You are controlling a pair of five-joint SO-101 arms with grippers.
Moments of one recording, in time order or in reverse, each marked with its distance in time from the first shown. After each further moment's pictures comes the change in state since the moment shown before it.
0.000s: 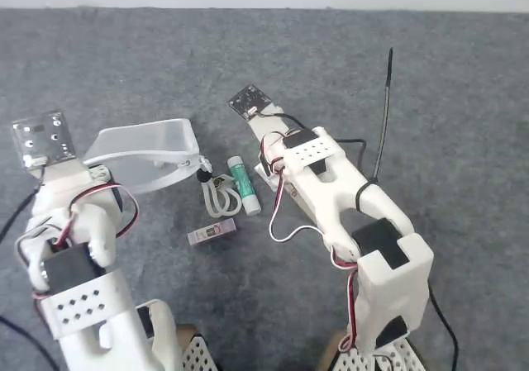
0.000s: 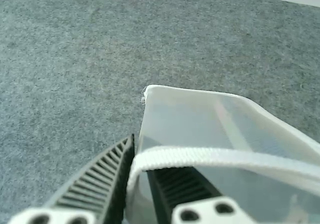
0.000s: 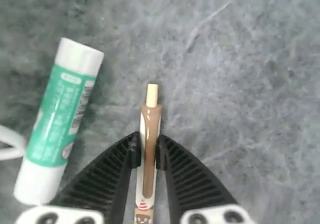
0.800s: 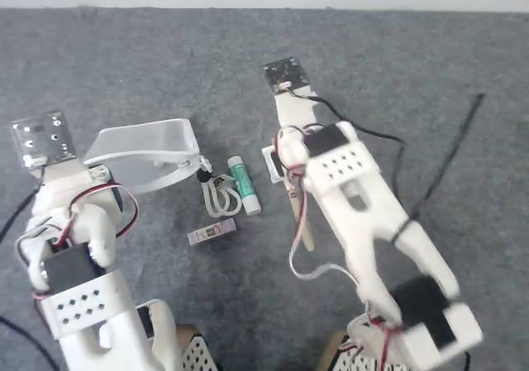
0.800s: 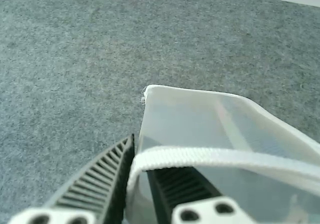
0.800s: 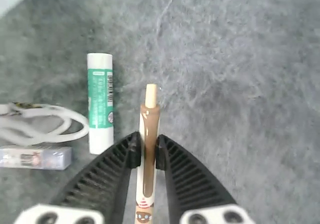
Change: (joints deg) left arm 0.0 0.0 0.0 0.0 0.0; right arm -0.2 -30.1 7.0 15.3 -23.2
